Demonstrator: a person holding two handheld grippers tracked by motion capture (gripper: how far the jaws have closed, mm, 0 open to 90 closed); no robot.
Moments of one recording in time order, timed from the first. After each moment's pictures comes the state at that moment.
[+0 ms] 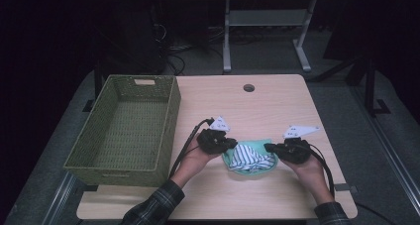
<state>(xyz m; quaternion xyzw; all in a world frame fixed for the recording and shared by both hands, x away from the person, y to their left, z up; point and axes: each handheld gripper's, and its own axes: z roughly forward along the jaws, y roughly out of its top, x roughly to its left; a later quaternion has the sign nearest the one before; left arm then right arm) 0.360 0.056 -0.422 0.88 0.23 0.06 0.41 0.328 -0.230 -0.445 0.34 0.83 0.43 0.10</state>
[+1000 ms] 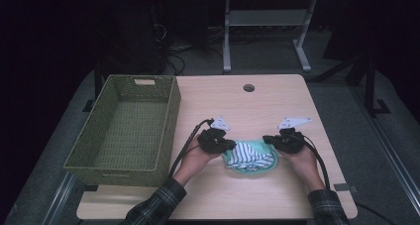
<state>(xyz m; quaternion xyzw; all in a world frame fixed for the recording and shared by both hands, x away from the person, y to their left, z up) 0.358 0.053 -0.428 0.88 0.24 0.03 0.41 0.365 -0.228 -0.459 0.36 0.83 0.41 0.12</state>
